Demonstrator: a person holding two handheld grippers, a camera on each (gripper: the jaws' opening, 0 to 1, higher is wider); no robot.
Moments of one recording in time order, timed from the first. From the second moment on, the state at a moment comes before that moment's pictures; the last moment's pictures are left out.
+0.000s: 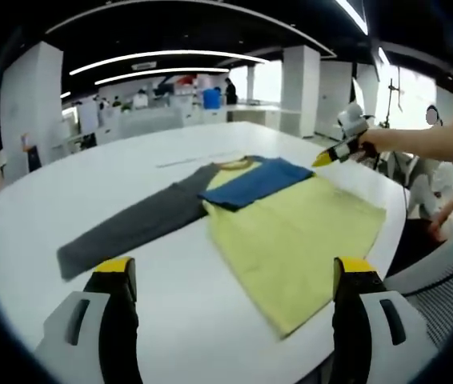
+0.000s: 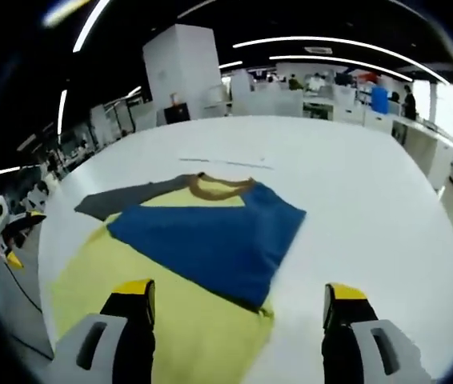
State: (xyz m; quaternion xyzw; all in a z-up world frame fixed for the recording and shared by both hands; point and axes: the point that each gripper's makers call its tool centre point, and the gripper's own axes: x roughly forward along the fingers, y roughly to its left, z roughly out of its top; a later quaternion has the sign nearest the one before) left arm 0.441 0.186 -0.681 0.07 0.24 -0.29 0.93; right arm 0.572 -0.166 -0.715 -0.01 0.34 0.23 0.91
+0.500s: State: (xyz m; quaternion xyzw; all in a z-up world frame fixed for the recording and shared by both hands) left arm 0.457 0.211 -0.670 0.06 0.23 -0.26 0.94; right arm 0.540 -0.135 -0.678 -0.02 0.30 0.30 0.90
